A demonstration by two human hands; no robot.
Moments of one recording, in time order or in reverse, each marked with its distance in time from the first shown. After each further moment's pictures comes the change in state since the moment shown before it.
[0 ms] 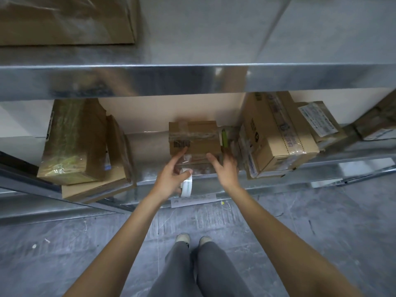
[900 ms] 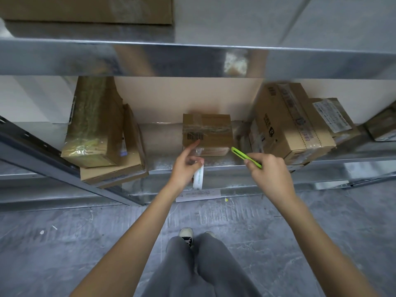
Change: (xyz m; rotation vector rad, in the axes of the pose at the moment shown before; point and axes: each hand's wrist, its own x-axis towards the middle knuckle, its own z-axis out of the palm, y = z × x) left_hand -0.003 -0.008 0.012 -0.284 0.059 0.002; right_hand -0.085 -0.041 -0.108 -0.318 0.049 -0.172
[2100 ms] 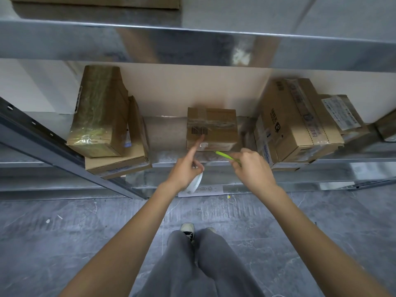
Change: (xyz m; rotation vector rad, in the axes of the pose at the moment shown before) left_hand -0.006 -0.017 -0.010 0.396 -0.144 0.036; right_hand 0.015 -0.014 0.039 -0.252 -0.159 -0.208
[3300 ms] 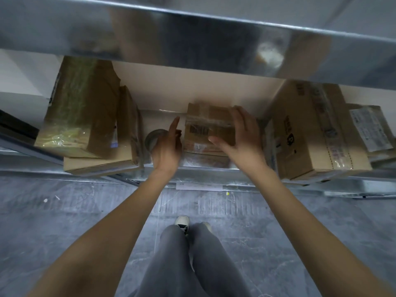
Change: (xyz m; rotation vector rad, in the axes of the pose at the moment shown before) left_hand 0.067 -0.029 -0.020 0.434 0.531 -0.113; right_hand 0.091 0.004 0.007 0.308 0.250 -0.204
